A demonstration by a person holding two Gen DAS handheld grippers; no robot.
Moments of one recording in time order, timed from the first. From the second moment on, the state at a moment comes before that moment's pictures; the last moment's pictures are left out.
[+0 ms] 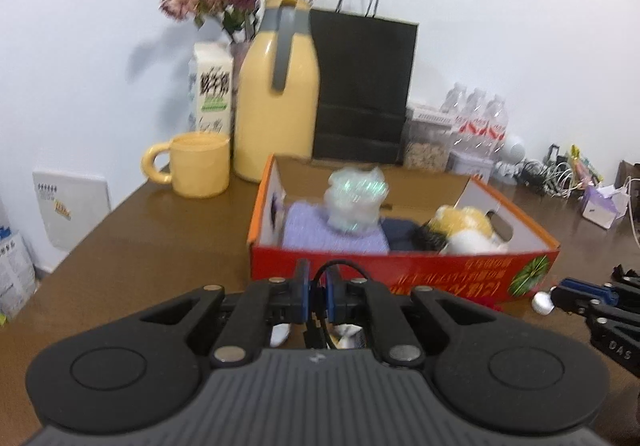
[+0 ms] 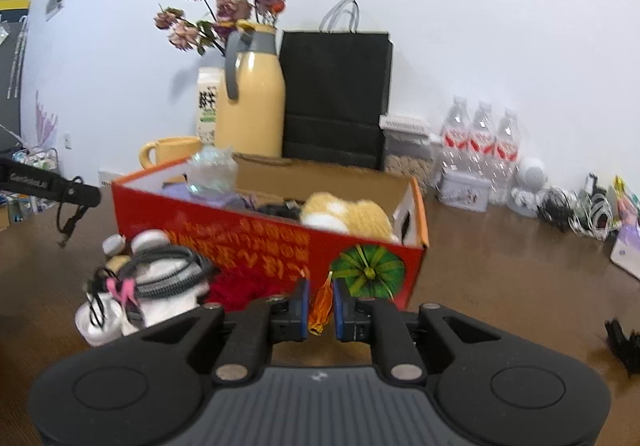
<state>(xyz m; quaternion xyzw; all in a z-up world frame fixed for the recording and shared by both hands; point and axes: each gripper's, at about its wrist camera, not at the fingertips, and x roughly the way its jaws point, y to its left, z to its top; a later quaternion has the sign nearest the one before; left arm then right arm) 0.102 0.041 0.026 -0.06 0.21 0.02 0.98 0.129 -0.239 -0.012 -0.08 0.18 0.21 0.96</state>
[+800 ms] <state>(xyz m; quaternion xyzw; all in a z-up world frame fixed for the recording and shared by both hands) 0.229 -0.007 0.059 -0.05 0.18 -0.02 0.98 0.248 -0.161 0.037 -0.07 0.16 0.23 0.96</state>
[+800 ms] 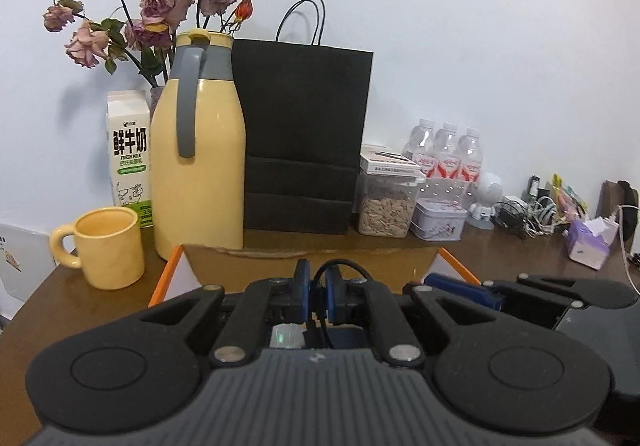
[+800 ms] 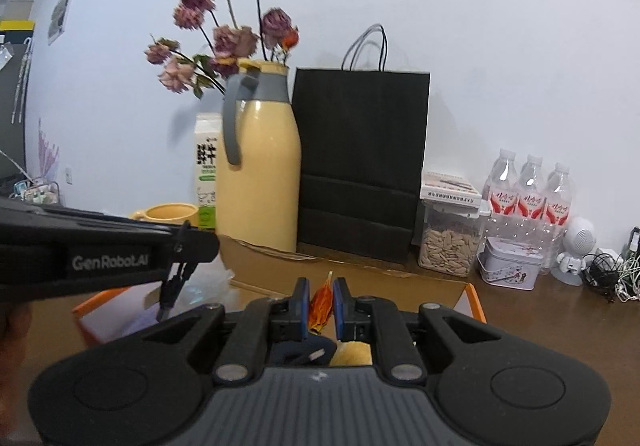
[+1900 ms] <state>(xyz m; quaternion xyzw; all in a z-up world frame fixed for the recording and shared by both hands) 0.276 0.005 0.053 -0.05 0.20 0.02 0.98 0.322 -0.161 0.022 -0.05 0.23 0.19 0.95</state>
